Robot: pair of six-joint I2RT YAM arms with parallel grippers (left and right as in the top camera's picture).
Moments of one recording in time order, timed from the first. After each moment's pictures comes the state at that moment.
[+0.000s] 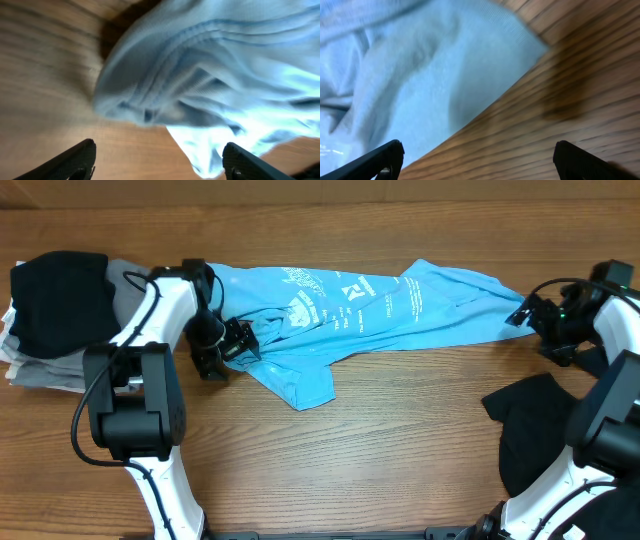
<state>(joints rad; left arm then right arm) 0.00 2.12 1.57 -1.21 0.34 -0.48 -0.43 2.03 1.48 -0.85 -0.30 0.23</state>
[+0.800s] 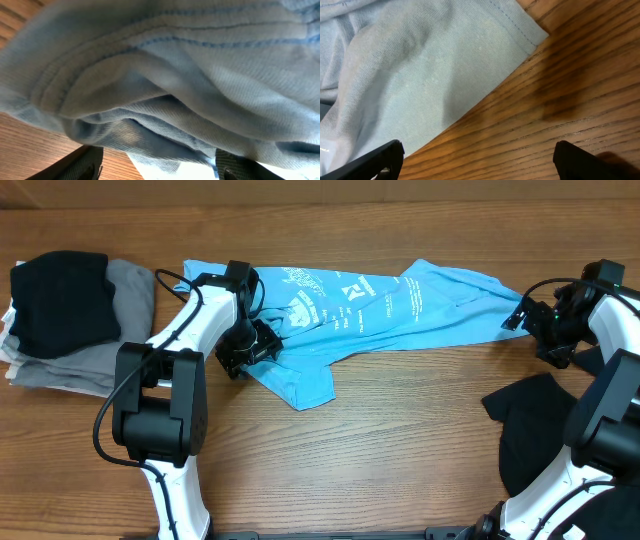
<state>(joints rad) -0.18 2.10 1.49 -1.04 0.16 -0.79 -0.42 2.03 1.48 -0.88 -0.27 0.22</state>
